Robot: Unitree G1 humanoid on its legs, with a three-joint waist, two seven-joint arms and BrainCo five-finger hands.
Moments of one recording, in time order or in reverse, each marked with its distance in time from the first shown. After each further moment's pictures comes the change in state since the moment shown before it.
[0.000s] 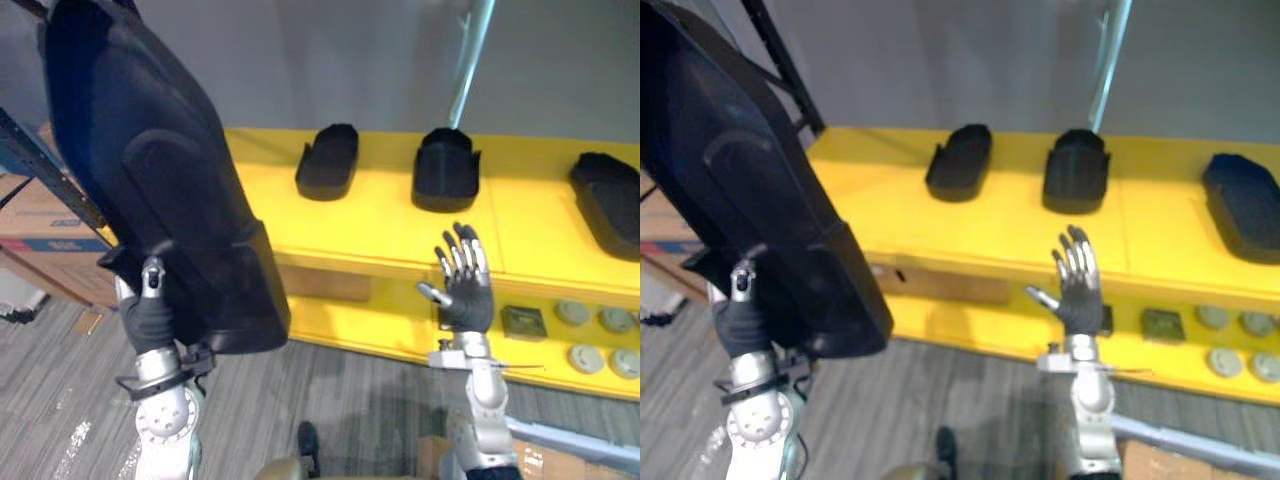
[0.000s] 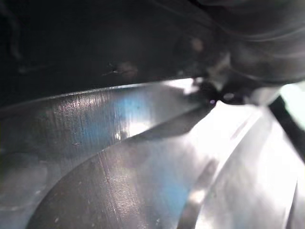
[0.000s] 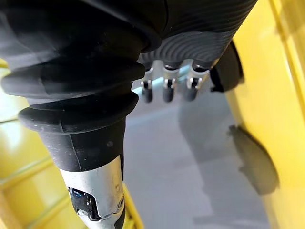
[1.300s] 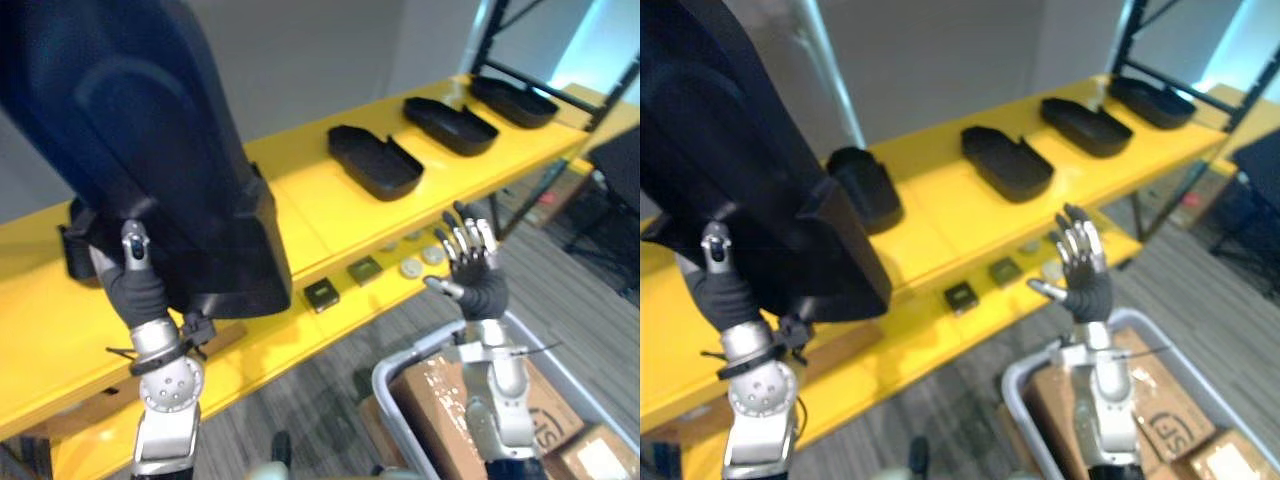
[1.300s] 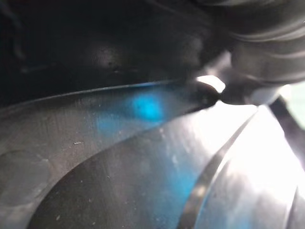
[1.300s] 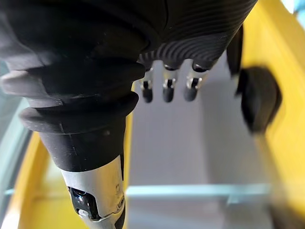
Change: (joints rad) left arm -0.070 0.031 0.036 0.033 0.078 0.039 0.243; right arm -0.089 -0.080 0.039 -0.065 0.116 0.057 0.207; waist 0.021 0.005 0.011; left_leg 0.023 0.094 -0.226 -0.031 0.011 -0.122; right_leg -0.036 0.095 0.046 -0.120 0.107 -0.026
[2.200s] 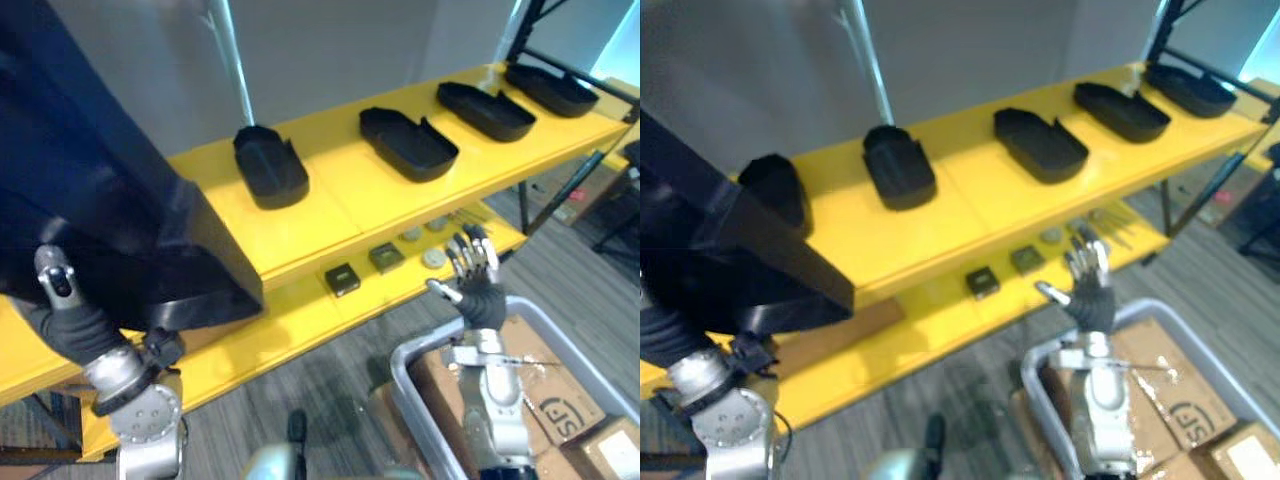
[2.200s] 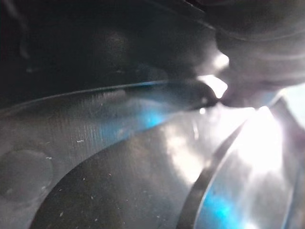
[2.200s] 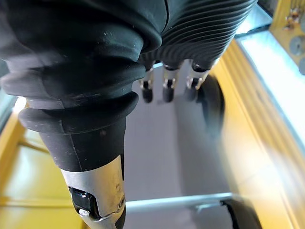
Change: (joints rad) left arm -0.013 0.014 0.080 -0.127 -0.002 -0.198 -0.021; right arm 0.093 0.048 -0.104 0.022 -0.141 0.042 -0.204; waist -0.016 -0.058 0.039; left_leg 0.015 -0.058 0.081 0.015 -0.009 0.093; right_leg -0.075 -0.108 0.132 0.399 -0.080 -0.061
